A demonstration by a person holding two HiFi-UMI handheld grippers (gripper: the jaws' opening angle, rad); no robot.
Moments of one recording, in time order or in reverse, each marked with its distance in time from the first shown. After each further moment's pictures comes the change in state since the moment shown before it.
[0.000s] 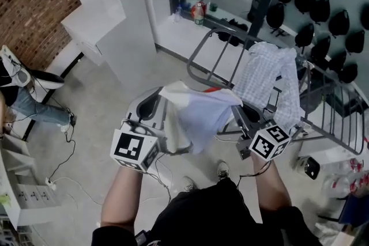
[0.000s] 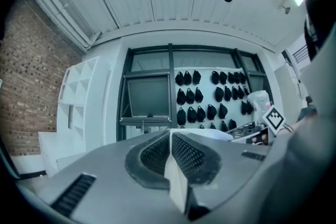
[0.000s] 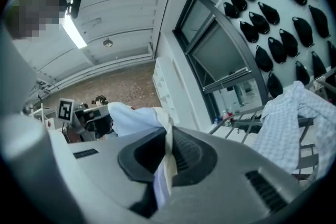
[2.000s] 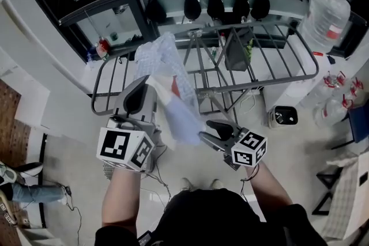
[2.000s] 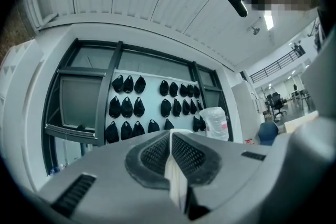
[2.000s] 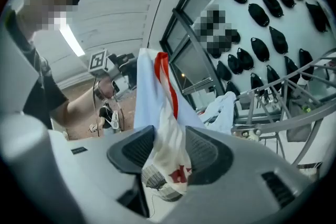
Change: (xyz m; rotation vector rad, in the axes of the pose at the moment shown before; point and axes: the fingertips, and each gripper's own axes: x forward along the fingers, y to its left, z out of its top) left arm 0.166 -0.472 0.104 0.016 -0.119 -0.467; right arm -0.374 -0.160 -0.036 0.022 -0.013 -0.108
